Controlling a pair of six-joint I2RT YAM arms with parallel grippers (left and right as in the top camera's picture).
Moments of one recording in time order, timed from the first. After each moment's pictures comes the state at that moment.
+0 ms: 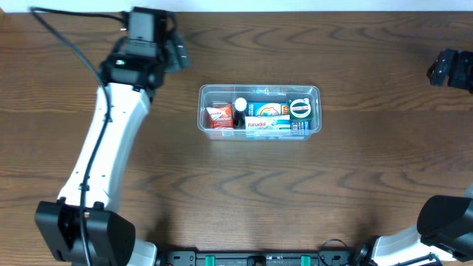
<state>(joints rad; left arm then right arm) -0.15 1.66 1.58 -0.78 -0.29 -0.40 -0.44 1.74 1.99 -1.35 -0.16 -0.14</state>
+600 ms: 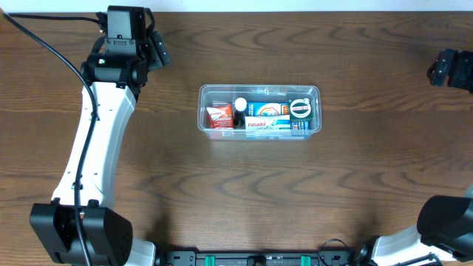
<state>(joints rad) -0.08 1.66 1.58 -0.78 -0.29 -0.40 -0.44 1.74 1.99 -1.35 -0.16 -0.14</state>
